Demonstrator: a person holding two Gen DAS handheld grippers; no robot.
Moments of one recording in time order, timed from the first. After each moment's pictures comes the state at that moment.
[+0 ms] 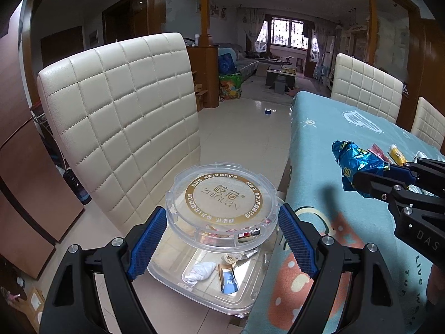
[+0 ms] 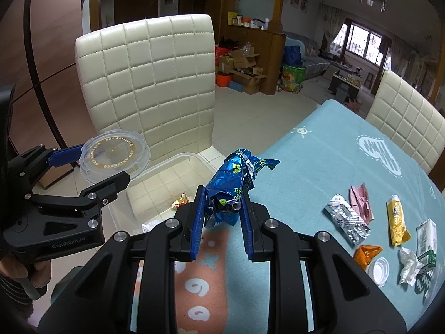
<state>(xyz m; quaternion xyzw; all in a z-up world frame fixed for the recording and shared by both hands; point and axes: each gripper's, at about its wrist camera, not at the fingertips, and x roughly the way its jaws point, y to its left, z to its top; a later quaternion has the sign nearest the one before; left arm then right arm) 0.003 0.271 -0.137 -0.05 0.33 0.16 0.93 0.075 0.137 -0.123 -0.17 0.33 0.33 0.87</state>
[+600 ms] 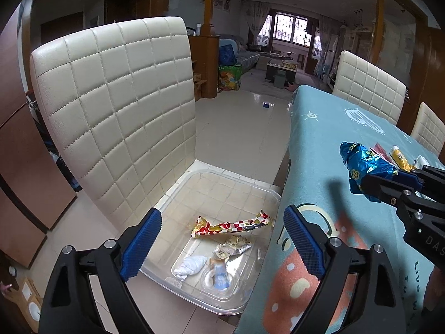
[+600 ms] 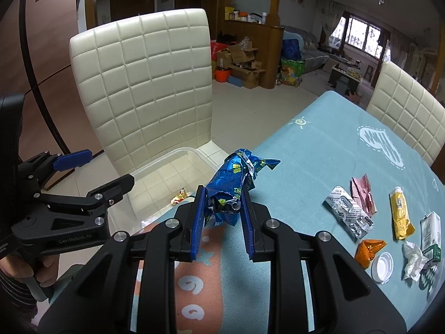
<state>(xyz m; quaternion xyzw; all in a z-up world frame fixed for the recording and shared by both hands) 0.014 0.280 -0.151 -0.09 0.35 0.15 0.92 0.084 0.132 -0.131 -0.16 0.35 0.33 0.86</state>
